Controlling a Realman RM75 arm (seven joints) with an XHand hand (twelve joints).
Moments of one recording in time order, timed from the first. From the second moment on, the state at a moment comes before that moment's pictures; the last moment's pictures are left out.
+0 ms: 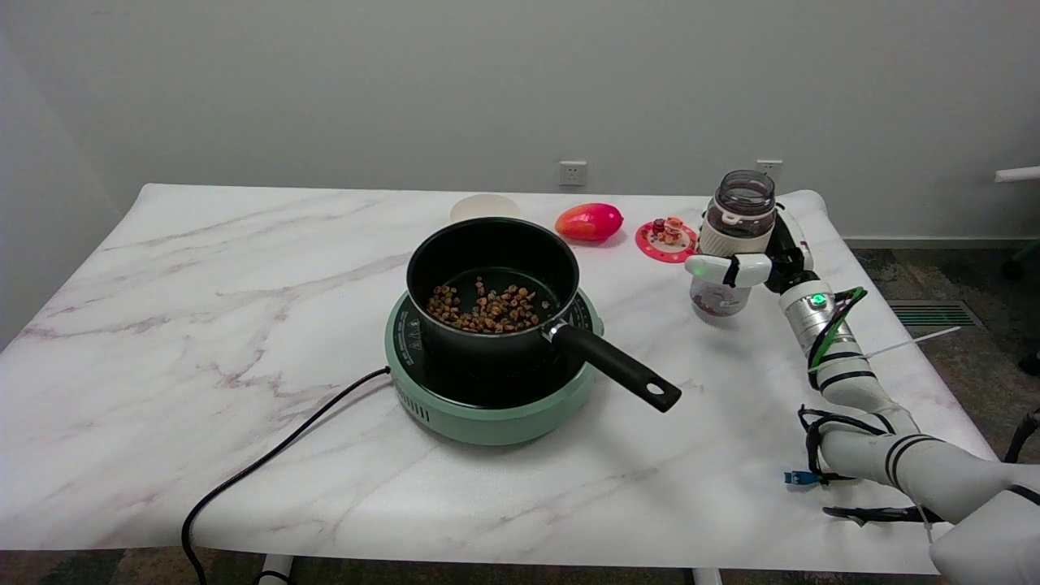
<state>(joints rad) 0.38 -1.02 -1.89 0.37 0.52 0.98 1.70</state>
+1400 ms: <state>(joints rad) 0.39 -1.07 -1.87 0.32 0.57 1.02 1.63</state>
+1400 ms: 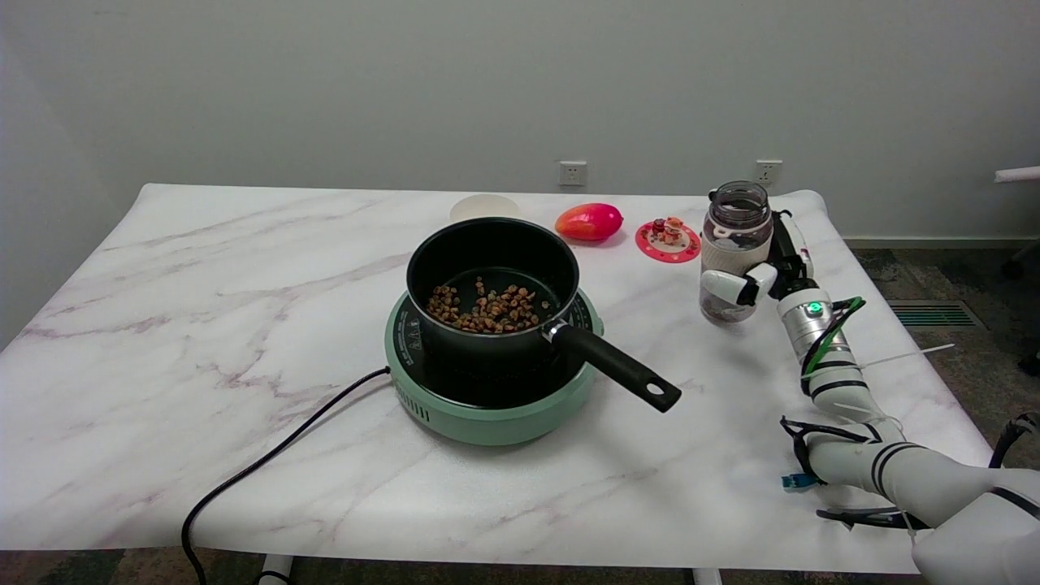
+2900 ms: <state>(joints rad) 0.34 -1.02 -1.85 0.31 0.60 0.99 1.68</state>
